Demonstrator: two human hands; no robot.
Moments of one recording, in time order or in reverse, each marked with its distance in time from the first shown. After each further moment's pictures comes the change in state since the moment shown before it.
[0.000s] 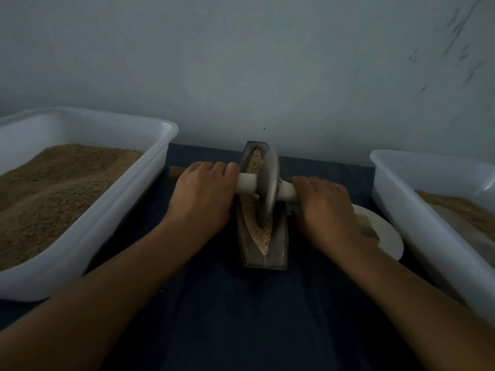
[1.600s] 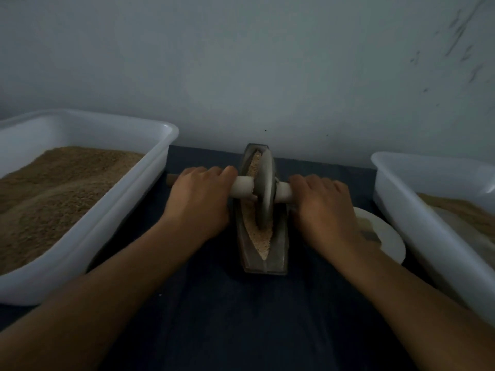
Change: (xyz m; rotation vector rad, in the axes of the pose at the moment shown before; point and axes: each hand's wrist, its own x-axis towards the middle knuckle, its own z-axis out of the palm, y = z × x) left_hand 0.000 -0.007 -0.001 -0.050 -0.073 -0.021; right_hand 0.006 -0.009 -0.009 -0.117 -0.005 0.017
